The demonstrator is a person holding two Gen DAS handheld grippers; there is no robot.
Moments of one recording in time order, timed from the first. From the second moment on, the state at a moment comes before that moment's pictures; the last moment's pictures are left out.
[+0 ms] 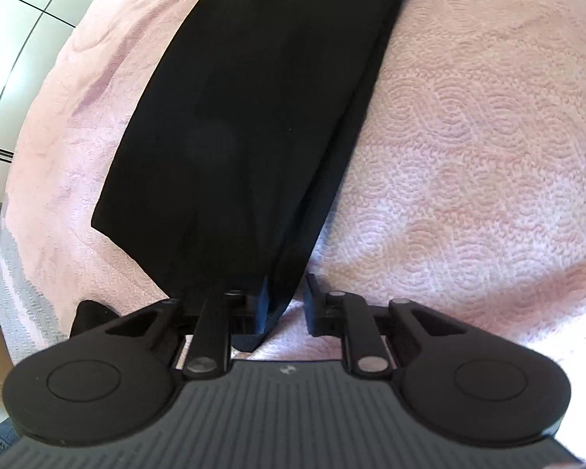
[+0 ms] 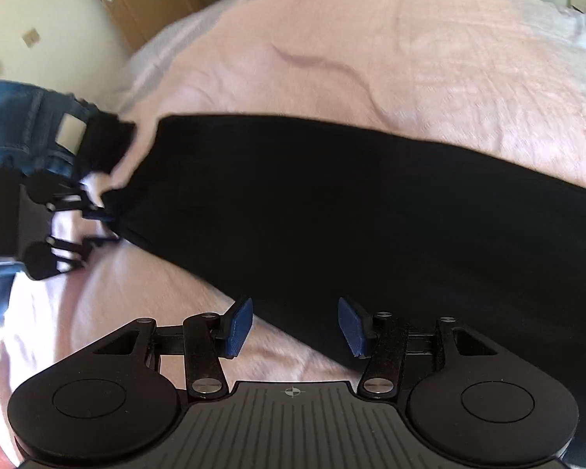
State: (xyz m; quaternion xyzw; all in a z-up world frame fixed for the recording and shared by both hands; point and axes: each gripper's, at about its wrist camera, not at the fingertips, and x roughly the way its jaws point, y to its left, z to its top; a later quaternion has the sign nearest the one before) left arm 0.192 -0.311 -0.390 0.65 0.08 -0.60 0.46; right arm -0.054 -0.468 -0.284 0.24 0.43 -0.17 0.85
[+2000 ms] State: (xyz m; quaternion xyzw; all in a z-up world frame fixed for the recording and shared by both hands) left arm -0.152 -0.590 -0.286 0.44 0.17 -0.84 0.27; right arm -0.285 -0.588 -0.338 0.51 0.12 -0.54 0.66
